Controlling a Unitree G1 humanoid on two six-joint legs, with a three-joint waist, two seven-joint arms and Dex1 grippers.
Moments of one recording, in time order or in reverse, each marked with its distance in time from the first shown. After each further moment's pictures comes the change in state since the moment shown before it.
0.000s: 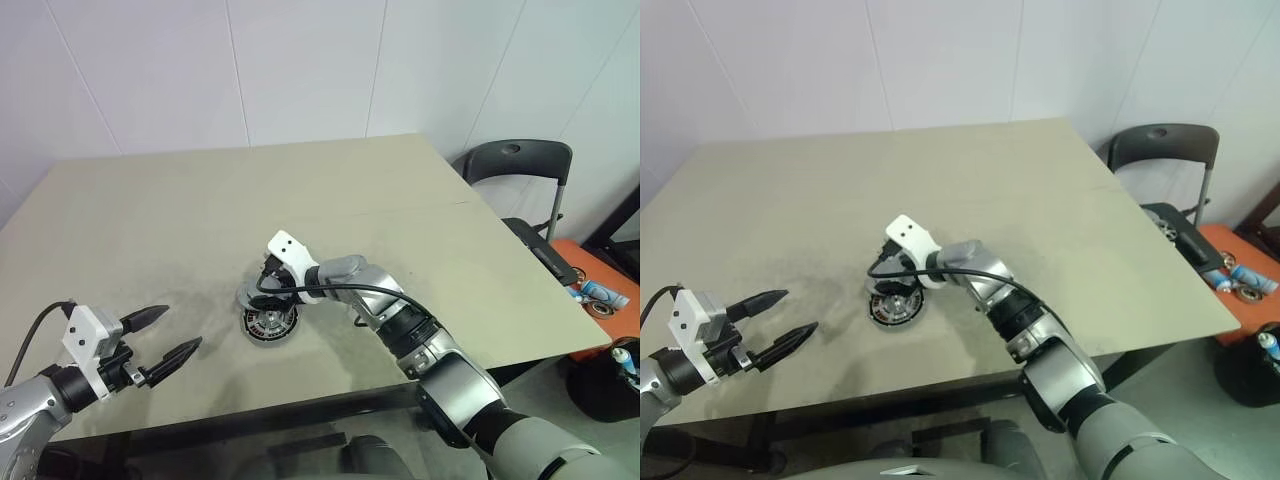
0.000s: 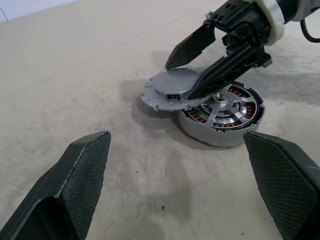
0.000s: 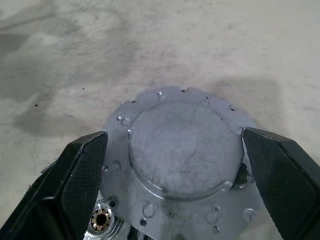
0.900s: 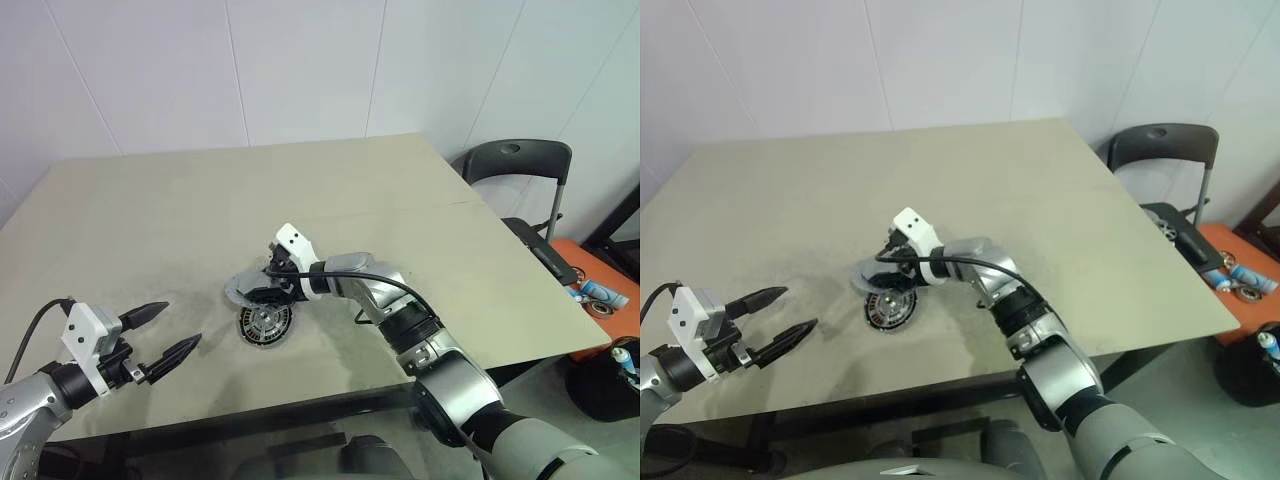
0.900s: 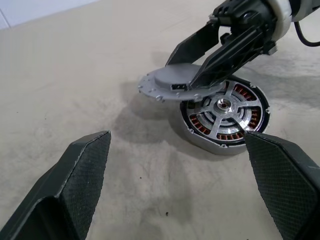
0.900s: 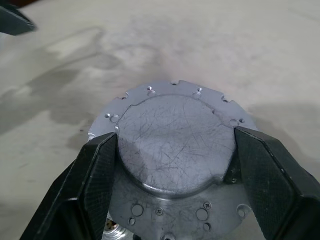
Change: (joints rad) left arm -0.016 -0.001 0.000 0.014 0.002 -0.014 -0.011; right arm 0.002 0.012 -0.107 0.047 0.041 -0.097 0.182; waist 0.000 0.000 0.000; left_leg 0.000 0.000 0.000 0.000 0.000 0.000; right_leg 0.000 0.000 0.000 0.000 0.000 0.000
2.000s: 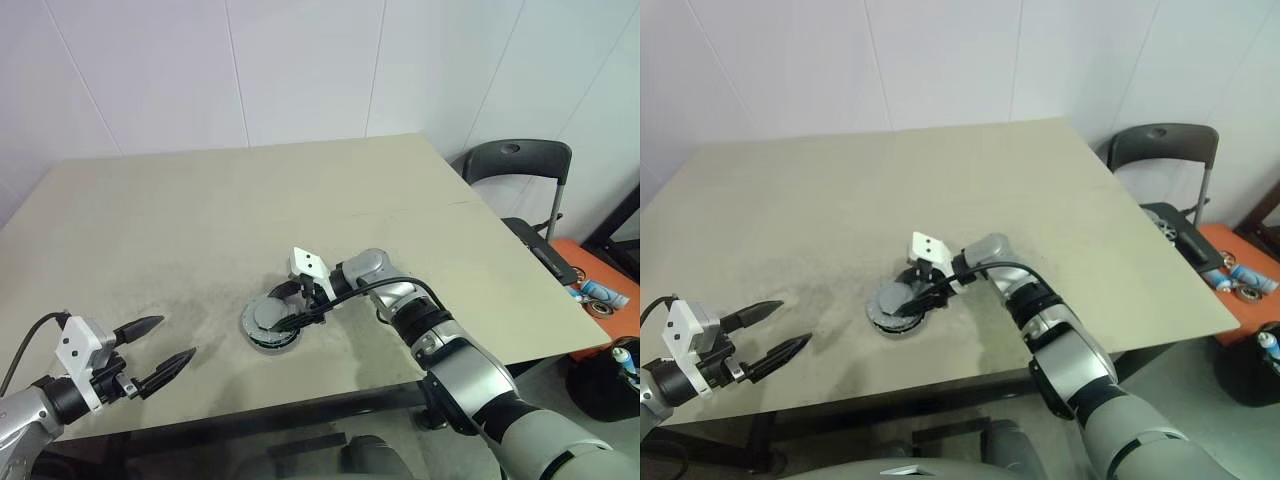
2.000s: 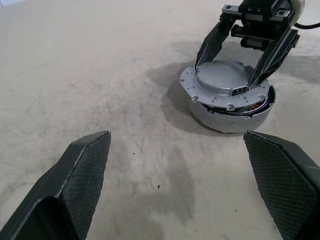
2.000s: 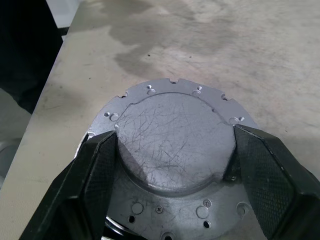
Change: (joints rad) left arm 0.066 0.001 0.016 0.015 -0.002 -0.017 -0.030; right arm -0.047 -0.089 0.061 0.308 -0.140 -0.492 0.467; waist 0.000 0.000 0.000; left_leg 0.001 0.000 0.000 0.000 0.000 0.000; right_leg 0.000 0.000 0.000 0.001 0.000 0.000
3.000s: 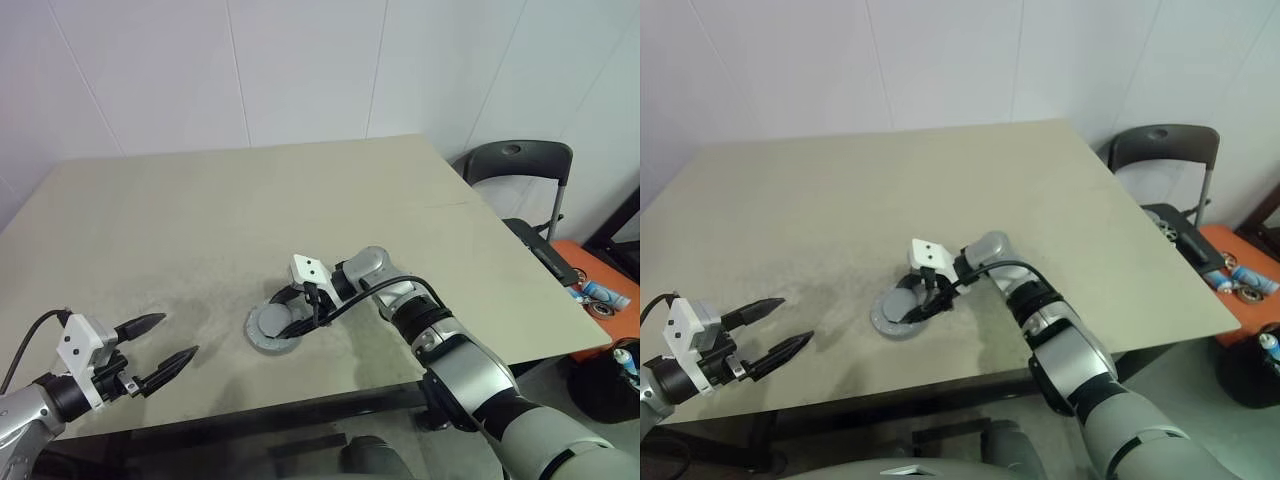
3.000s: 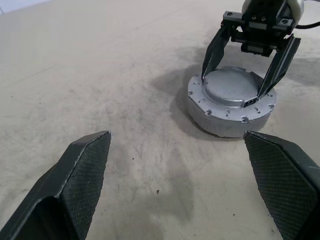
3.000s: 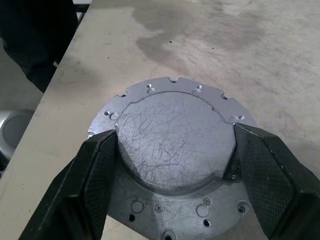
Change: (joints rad) left arm -0.014 0.000 -0.004 -0.012 0.000 0.001 0.001; right arm -0.020 -0.008 0.006 0.064 -0.058 -0.126 0.072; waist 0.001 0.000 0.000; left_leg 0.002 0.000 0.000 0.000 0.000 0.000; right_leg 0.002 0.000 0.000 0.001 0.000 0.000
